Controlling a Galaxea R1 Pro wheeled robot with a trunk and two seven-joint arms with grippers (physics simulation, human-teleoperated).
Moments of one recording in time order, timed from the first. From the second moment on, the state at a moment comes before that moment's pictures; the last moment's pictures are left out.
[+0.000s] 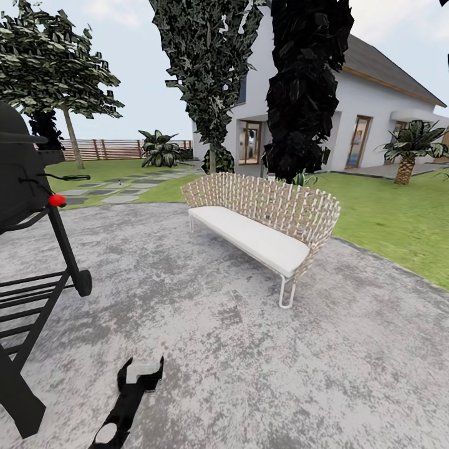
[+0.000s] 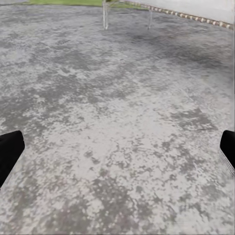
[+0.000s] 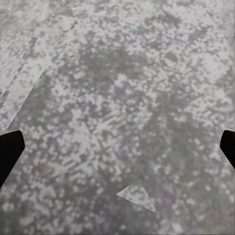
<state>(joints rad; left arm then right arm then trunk) -0.29 0.00 0.02 -0.69 0.02 -0.40 0.01 -0.01 -0.01 0.01 -0.55 0.00 -0.18 0.00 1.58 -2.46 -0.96</state>
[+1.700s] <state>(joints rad) -0.33 0.00 0.02 -0.87 0.01 -0.21 0.01 -0.01 -0.02 0.00 -0.98 0.00 -0.02 -0.01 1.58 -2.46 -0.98</state>
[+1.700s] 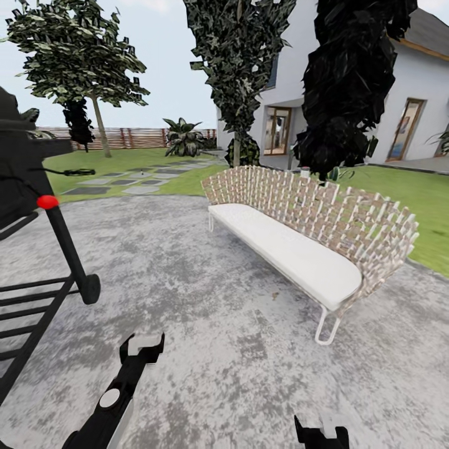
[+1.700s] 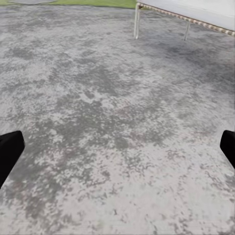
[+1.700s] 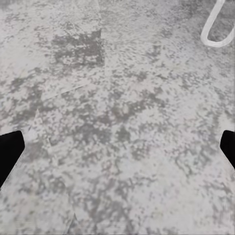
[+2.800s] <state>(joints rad) -0.33 0.00 0.02 -0.87 0.01 -0.21 0.01 -0.01 -0.02 0.00 -0.98 0.00 -0.02 -0.01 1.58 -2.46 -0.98</state>
